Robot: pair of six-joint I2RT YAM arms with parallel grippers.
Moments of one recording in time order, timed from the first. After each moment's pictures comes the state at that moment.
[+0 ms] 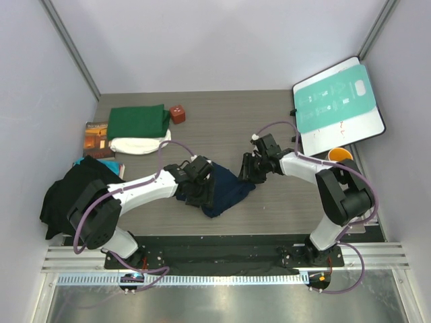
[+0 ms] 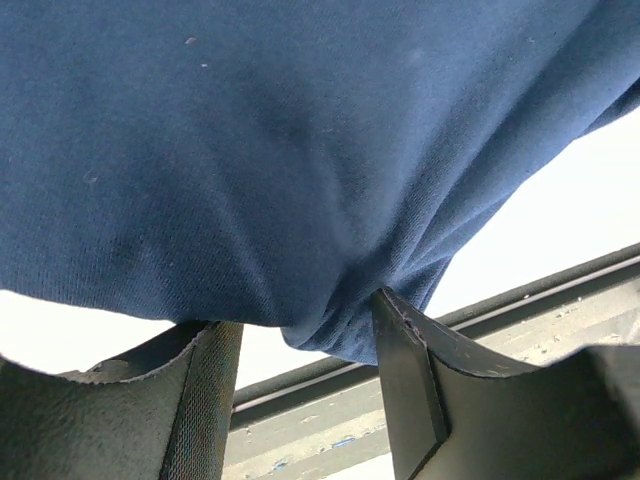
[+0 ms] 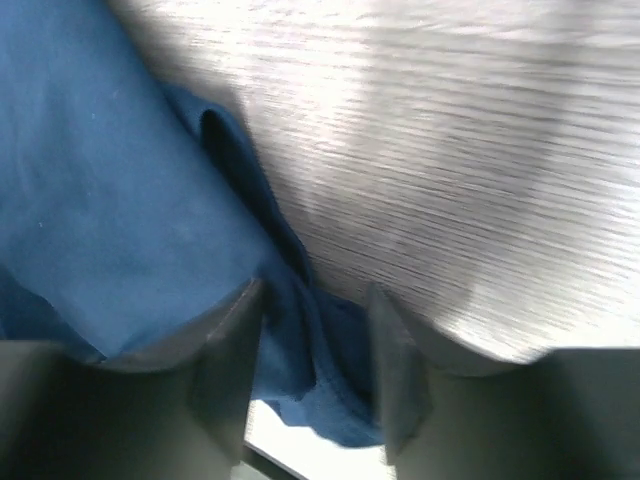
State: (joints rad) left arm -0.82 1.51 0.92 -0.59 0.06 -0.68; right arm 0.46 1.67 0.92 -0.28 -0.31 0.55
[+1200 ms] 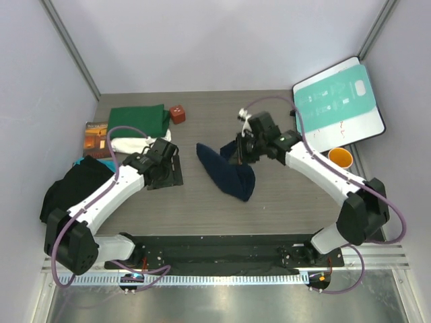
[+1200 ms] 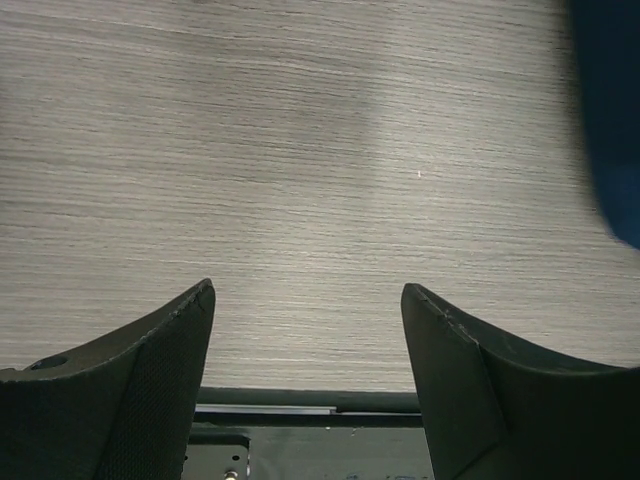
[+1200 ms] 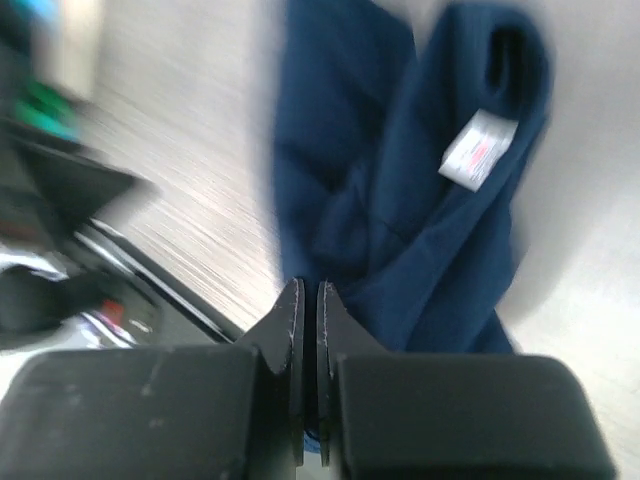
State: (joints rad) left arm -0.51 1.25 0.97 -0.84 -0.20 -0.62; right arm 0.57 1.49 1.34 -0.59 -0.28 0.45
